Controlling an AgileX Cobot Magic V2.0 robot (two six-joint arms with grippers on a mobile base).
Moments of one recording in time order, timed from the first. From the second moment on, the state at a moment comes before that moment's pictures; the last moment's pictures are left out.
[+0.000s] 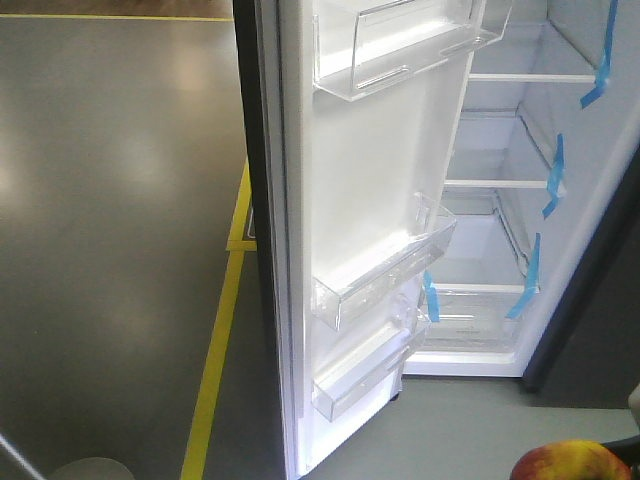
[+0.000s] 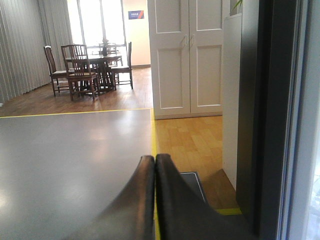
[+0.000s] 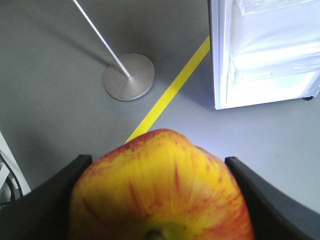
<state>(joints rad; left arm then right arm) -0.02 -0.01 0.02 0.04 0.02 -0.07 0.33 0.60 -0.58 0.46 0.98 -0.31</state>
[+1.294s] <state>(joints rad) -0.02 -0.01 0.02 0.04 0.02 -0.07 0.33 0.60 -0.58 0.46 0.98 -0.31</state>
